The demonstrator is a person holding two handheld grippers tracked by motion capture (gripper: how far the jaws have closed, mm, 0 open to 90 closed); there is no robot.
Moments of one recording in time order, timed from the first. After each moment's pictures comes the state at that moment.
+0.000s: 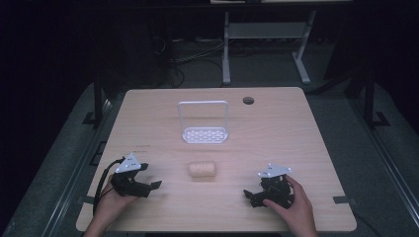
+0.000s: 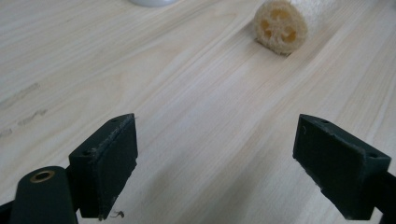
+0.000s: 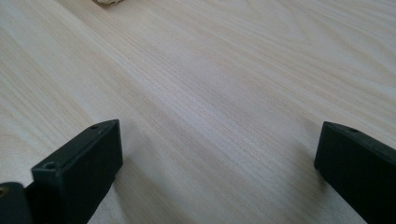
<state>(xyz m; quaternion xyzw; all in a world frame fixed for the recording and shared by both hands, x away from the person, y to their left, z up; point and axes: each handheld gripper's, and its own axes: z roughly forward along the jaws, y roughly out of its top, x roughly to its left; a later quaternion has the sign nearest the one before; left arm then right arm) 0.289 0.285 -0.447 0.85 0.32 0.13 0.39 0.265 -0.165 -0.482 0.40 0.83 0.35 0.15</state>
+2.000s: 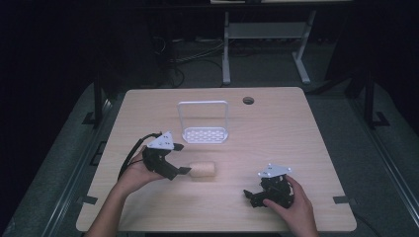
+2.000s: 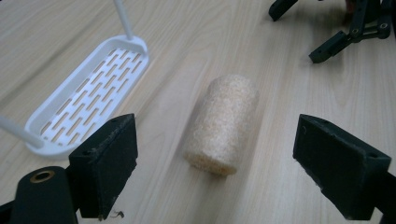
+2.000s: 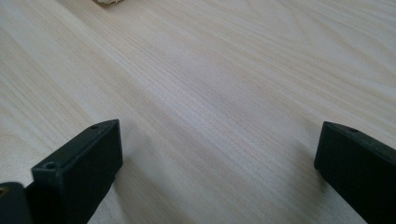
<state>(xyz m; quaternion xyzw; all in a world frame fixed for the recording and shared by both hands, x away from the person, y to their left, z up) 0.341 0.195 -0.396 0.89 0.15 0.07 0.42 0.265 -0.164 -0.482 0.40 0.83 0.35 0.15</state>
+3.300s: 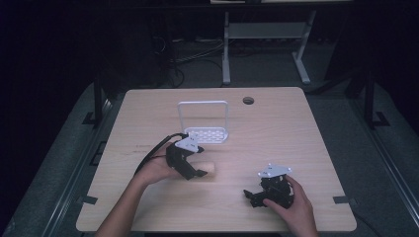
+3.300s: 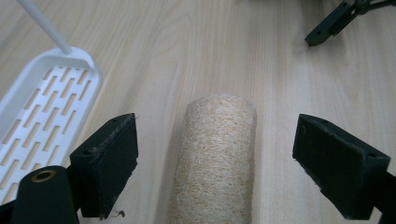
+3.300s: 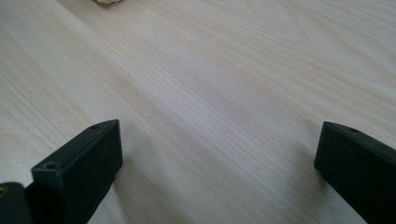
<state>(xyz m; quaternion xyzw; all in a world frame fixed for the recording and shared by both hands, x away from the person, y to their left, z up) 0.364 0.141 -0.424 0.93 0.06 0.03 0.36 0.266 -0.165 -0.482 0.40 0.83 0.35 0.15</state>
